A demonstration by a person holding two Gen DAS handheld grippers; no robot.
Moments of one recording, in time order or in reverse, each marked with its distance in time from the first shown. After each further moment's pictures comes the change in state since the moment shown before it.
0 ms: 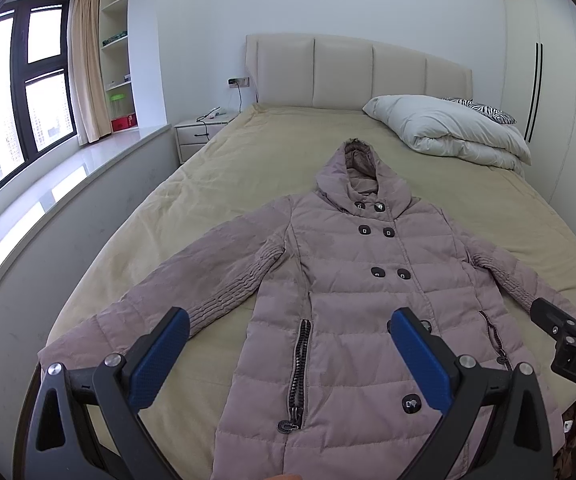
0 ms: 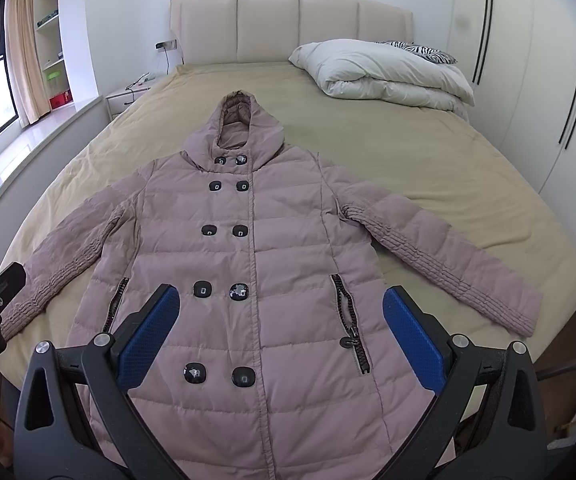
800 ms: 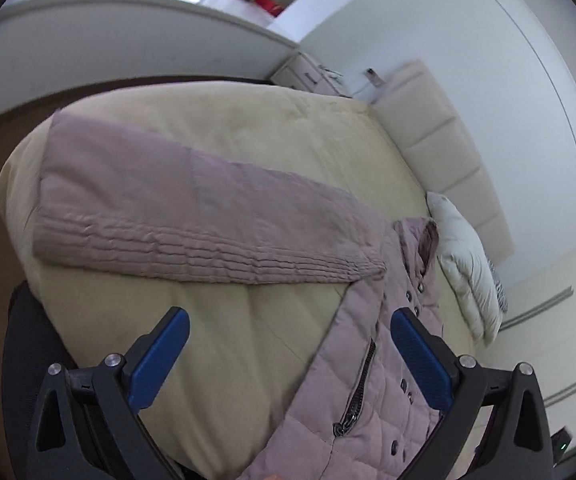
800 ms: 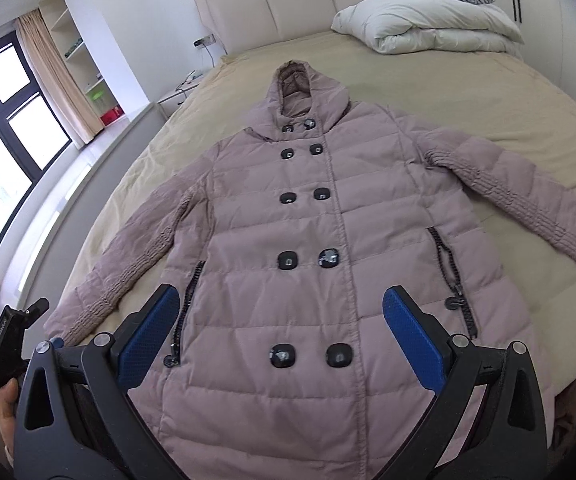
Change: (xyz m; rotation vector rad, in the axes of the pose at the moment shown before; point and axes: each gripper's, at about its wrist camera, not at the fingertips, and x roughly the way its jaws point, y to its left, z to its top) left arm 0.057 0.250 -0.128 -0.930 0.112 -0.206; right arm 0.039 0.012 -0.022 0.137 0.095 0.338
